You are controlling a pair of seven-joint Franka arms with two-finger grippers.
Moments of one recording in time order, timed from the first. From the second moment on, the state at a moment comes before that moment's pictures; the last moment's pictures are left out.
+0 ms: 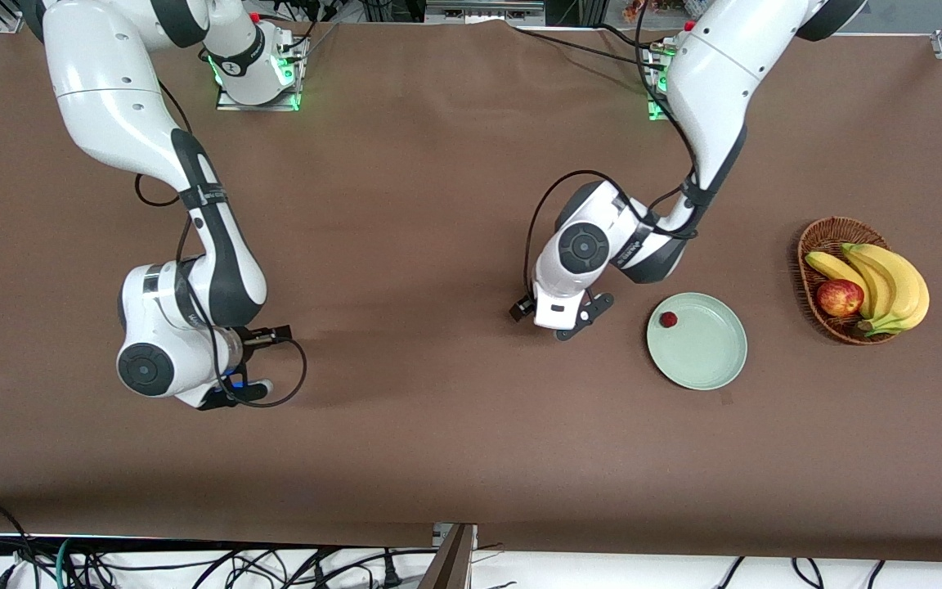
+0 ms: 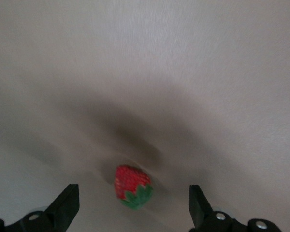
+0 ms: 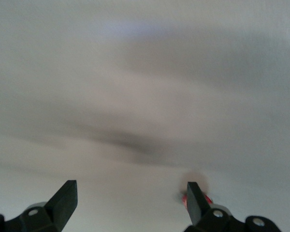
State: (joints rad) left arm -0.34 0.74 -0.29 -1.65 0.07 2.32 -1.34; right arm 0.19 0.83 -0.03 -1.30 0.05 1.77 -0.08
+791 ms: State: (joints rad) left arm -0.35 0.76 -0.28 -1.67 0.11 2.33 -1.36; right arm 0.20 0.65 -0.12 -1.76 0.05 2.10 -0.22
